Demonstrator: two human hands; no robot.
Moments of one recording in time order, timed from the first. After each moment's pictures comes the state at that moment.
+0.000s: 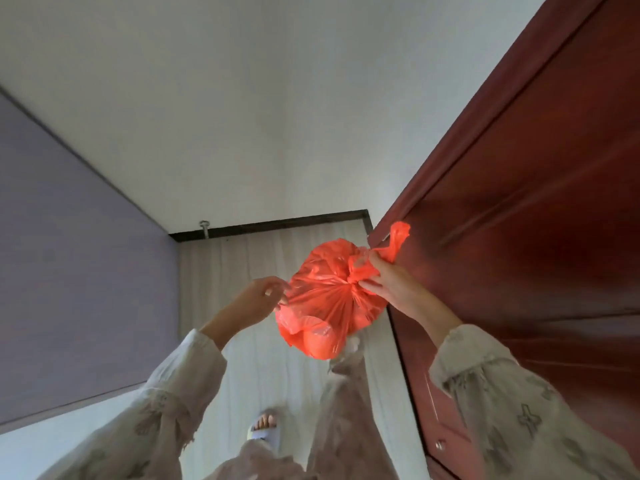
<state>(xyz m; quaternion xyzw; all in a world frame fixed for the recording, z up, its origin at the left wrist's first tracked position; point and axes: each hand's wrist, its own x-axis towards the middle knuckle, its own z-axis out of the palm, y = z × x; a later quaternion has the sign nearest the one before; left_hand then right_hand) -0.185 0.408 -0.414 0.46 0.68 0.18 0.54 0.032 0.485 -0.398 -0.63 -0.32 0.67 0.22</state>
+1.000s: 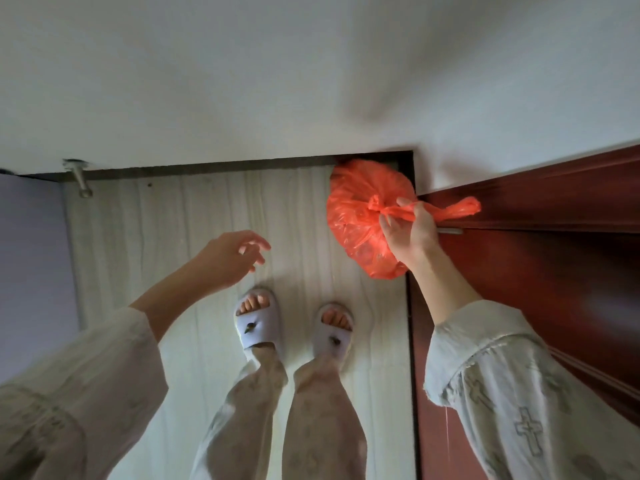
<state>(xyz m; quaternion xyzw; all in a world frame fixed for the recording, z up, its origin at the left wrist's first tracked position) -0.184 0.725 -0.801 0.42 0.73 0.03 0.54 0.059 0.842 -0.873 -0.66 0.06 0.66 0.34</state>
